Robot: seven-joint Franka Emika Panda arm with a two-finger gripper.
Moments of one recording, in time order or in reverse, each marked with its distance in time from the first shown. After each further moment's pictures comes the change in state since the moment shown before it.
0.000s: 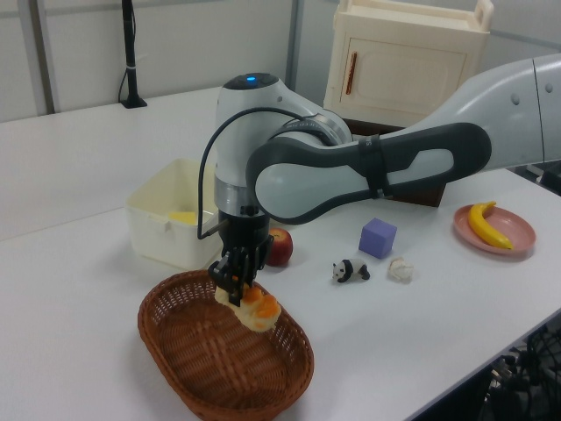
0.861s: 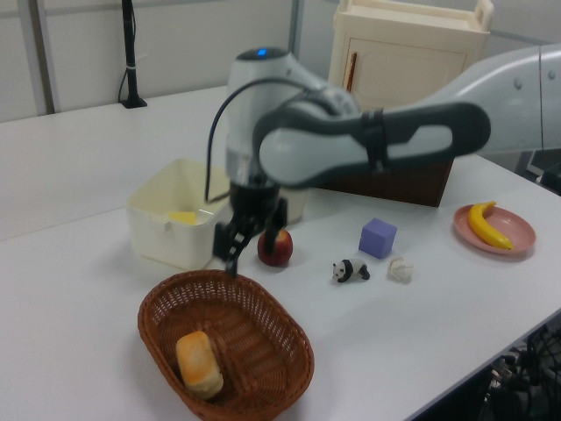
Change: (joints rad) arm -0.093 -0.003 -0.018 0.080 -0.001 -0.087 0.018
